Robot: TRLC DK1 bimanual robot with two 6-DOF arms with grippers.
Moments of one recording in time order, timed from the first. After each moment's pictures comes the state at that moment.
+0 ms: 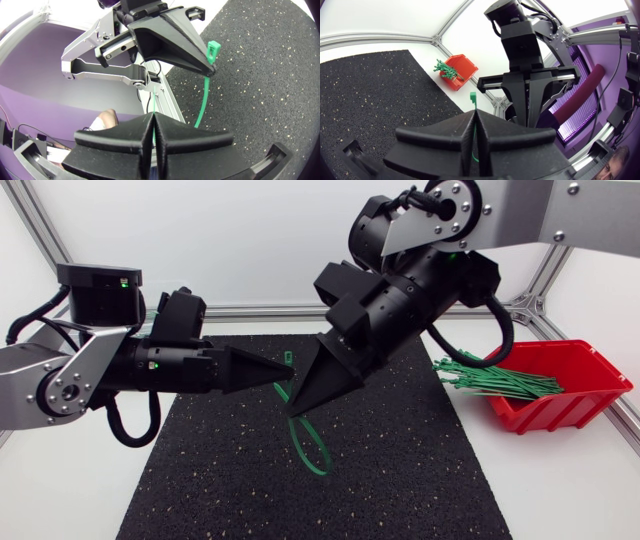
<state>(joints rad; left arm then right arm) -0.36 1.34 0.76 0.12 1.06 -0.35 0.61 1.72 1.54 -1.25 -1.02 -0.16</state>
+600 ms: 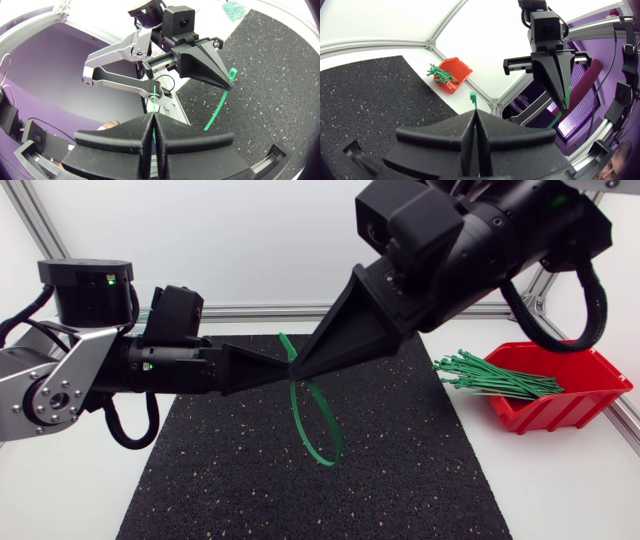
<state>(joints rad) -0.39 1.29 0.74 0.17 1.05 -0.37 0.62 1.50 1.53 -1.13 -1.02 0.04</state>
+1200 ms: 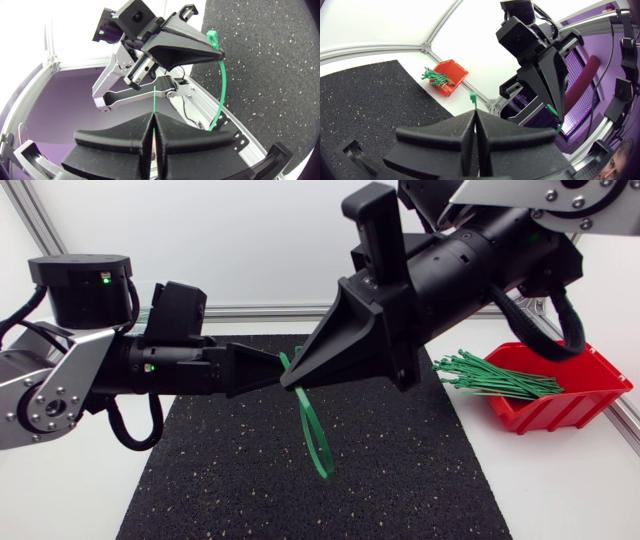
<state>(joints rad) -0.43 1.27 0.74 0.21 1.02 -0.39 0.61 1.49 1.43 -1.01 -1.13 0.59</state>
